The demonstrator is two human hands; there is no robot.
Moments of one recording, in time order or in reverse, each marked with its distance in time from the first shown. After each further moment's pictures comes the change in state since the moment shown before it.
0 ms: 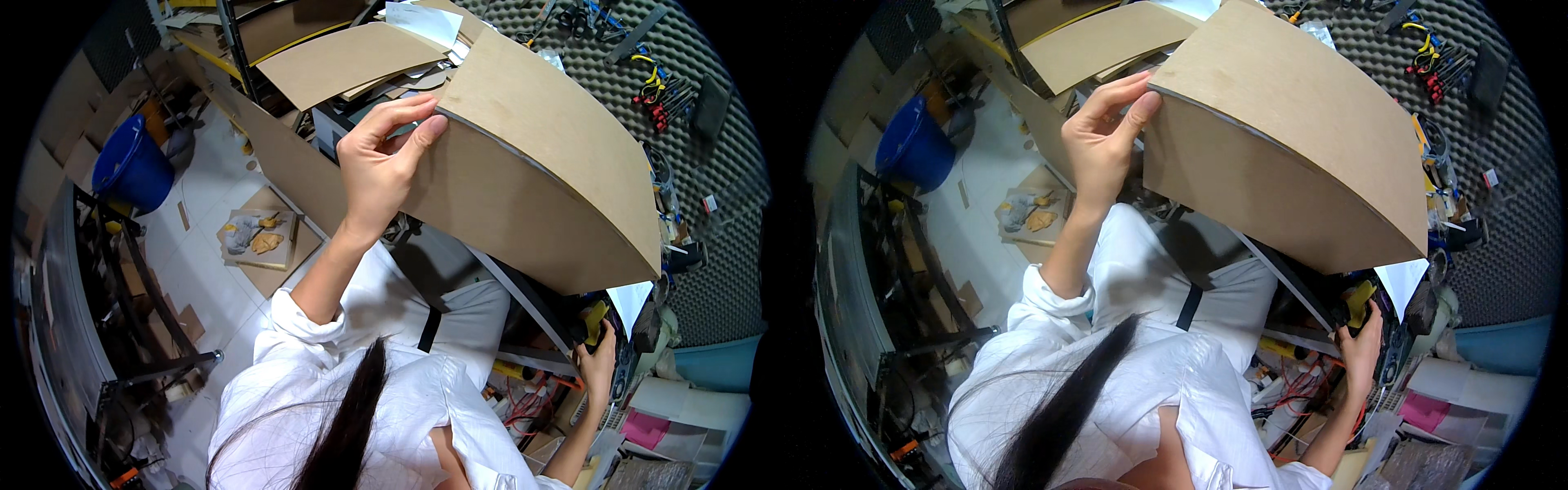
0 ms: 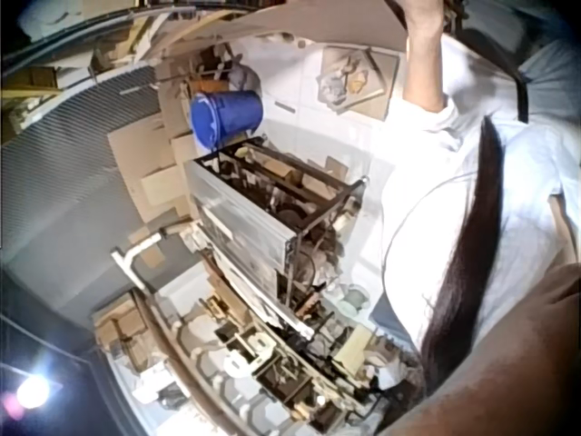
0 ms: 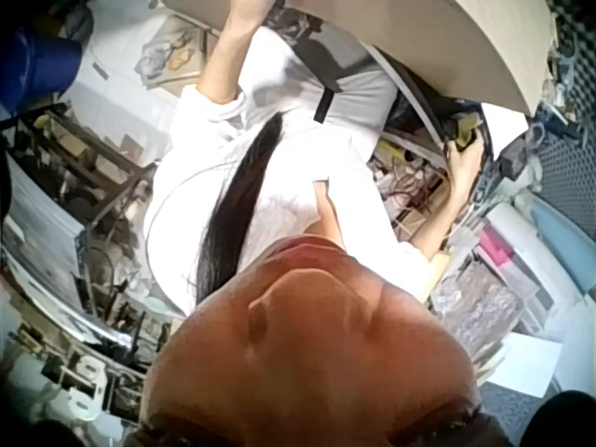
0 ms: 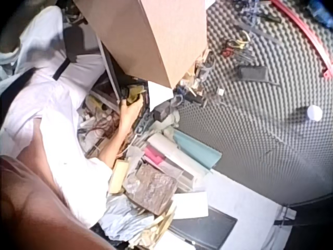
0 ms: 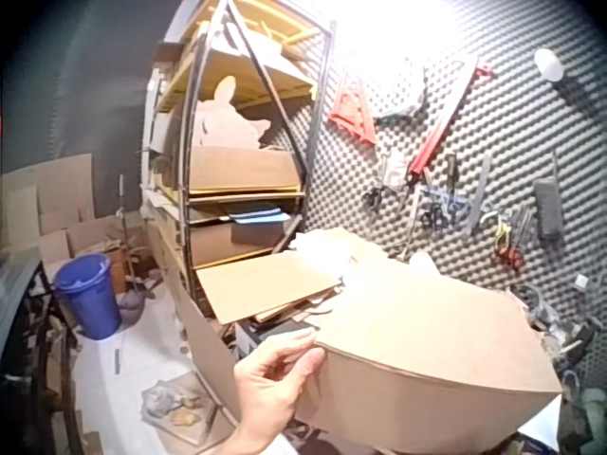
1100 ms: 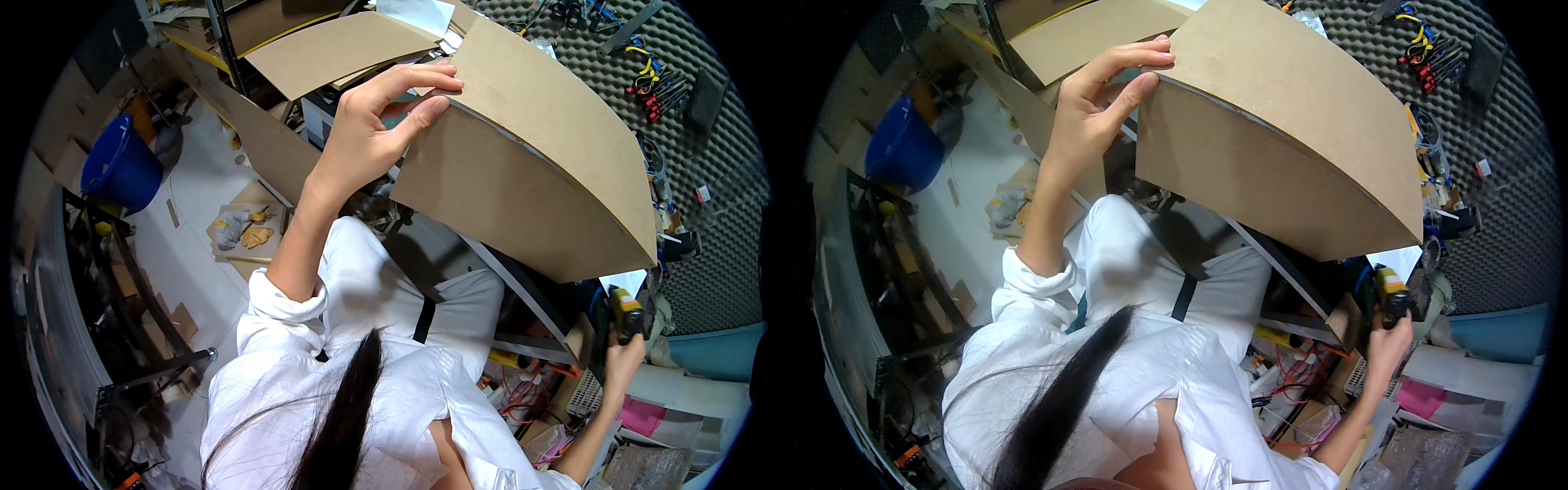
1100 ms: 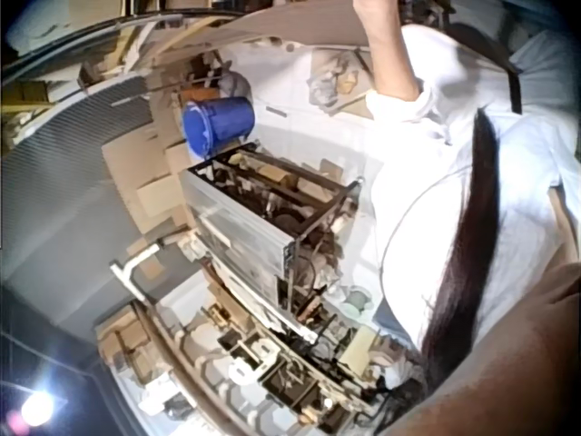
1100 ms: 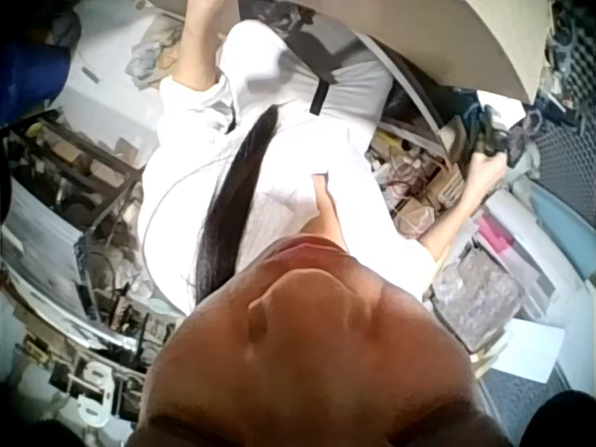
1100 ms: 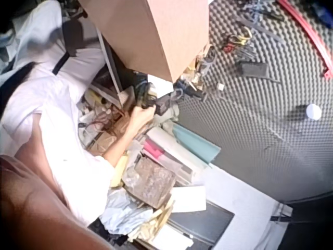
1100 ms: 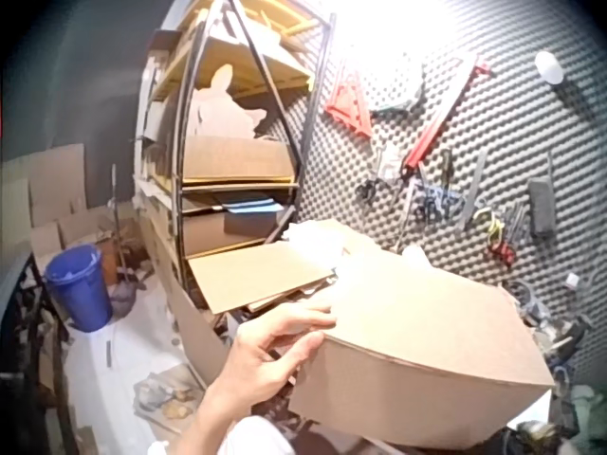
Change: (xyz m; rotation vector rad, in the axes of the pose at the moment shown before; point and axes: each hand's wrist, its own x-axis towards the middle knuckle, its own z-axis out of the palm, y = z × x) left_hand 0.035 0.006 -0.017 0.171 -0.390 0.197; right_hand 0.007 0.030 -0.039 -0.076 0.376 -0.077
